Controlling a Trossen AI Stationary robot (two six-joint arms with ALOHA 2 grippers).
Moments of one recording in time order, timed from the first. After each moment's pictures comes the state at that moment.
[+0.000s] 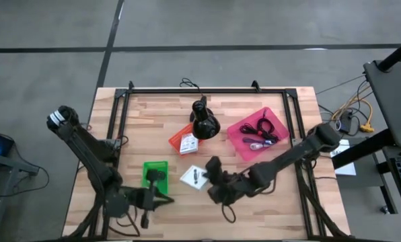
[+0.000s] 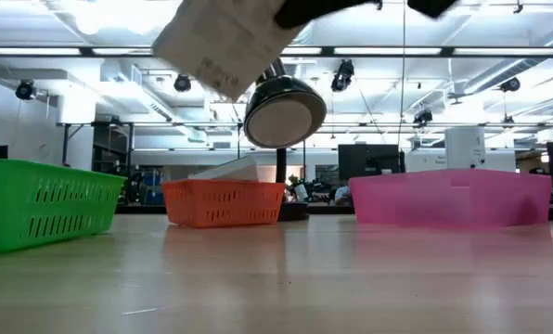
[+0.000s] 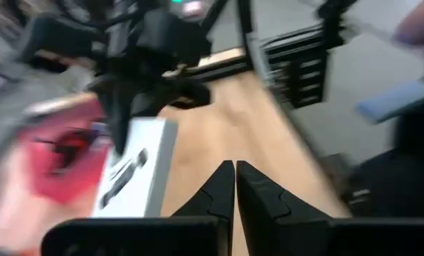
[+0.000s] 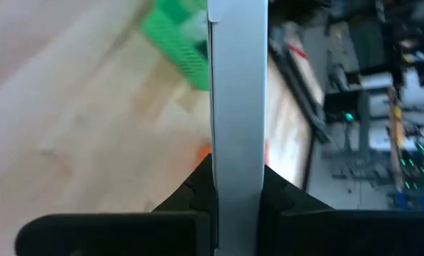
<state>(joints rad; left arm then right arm) -0.86 1.31 0.98 -0.07 -0.71 -0.15 0.49 1.83 1.45 -0.47 0.64 -0.50</state>
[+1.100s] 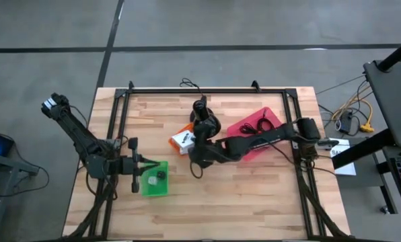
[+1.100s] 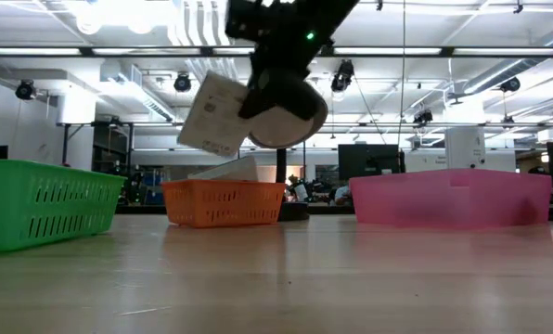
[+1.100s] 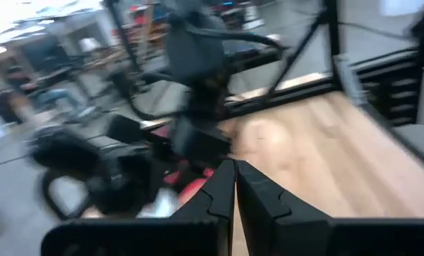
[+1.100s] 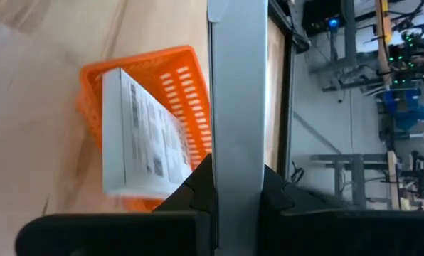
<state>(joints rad) -0.79 0.82 0.63 0.01 -0.88 0.09 0.16 1.97 1.51 -0.38 0.66 -0.50</state>
